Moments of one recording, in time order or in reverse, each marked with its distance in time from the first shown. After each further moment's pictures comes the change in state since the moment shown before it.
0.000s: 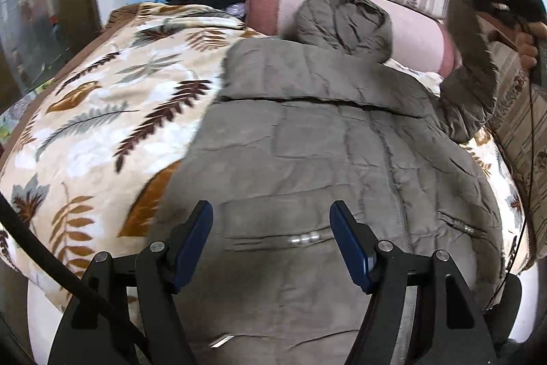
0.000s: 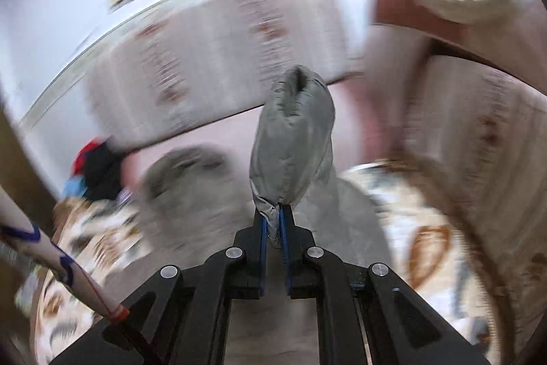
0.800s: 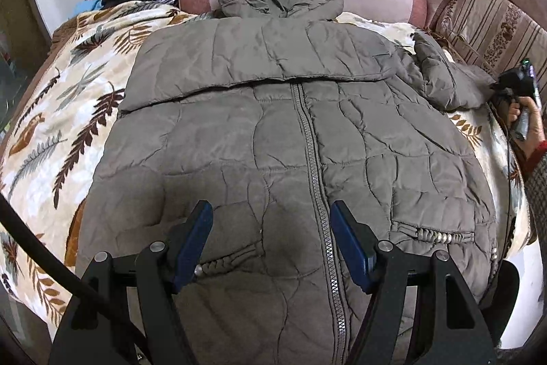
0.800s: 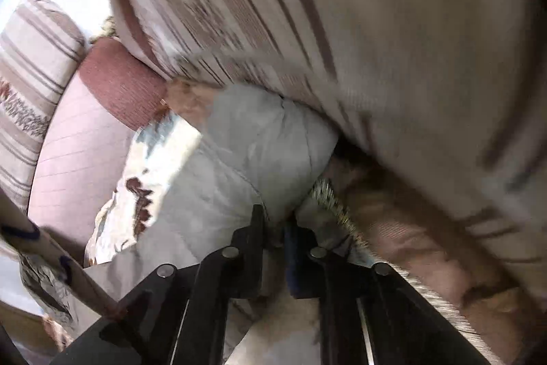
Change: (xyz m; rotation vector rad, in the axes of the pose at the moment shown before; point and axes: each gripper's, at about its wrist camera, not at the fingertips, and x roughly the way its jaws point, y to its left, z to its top) left arm 0.056 -0.114 0.029 0.162 0.157 -0.046; right arm 0.083 -0.416 -0.107 0.640 0.128 -0.326
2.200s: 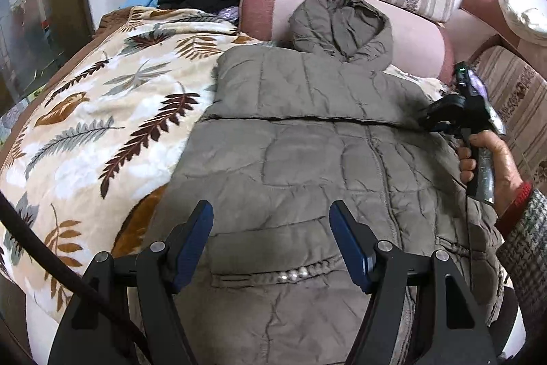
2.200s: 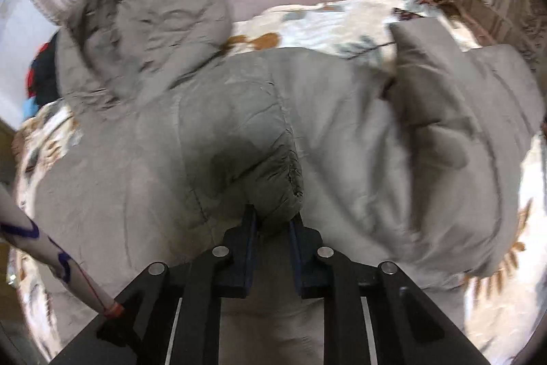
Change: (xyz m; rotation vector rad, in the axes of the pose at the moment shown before) left arm -0.038 0.092 -0.023 -0.141 -0.160 0.028; right arm 0.007 0.273 -0.253 -0.539 0.293 0.056
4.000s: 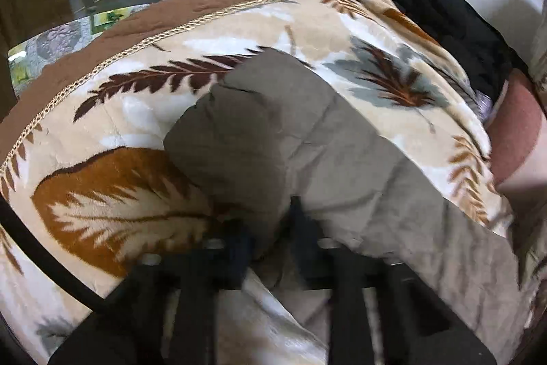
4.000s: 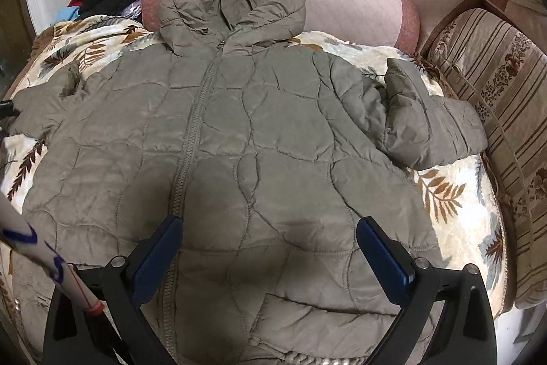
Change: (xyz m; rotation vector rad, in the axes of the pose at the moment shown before) left arm 0.202 0.368 0.184 -0.557 0.067 0.282; right arm -0.107 0.080 -0.139 -0.325 -0.142 -0.169
